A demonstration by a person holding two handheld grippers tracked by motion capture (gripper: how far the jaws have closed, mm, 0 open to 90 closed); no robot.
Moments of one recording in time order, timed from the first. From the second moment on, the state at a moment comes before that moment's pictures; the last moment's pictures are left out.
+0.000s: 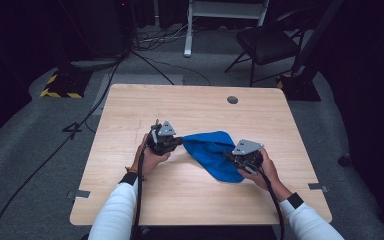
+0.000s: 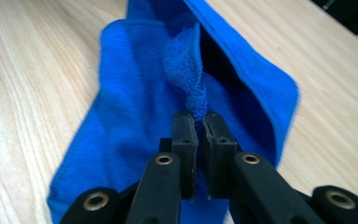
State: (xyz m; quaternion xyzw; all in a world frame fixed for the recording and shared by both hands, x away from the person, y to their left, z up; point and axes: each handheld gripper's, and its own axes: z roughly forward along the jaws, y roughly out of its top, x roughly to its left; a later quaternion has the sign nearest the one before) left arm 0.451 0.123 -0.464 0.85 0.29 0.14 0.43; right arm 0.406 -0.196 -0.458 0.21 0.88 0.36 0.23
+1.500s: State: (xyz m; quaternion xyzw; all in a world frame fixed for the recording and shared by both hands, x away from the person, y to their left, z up) left arm 0.414 0.128 -0.464 0.88 0.26 0.12 0.39; right arm 0.412 -0.272 -0.458 0.30 0.86 0.36 0.19
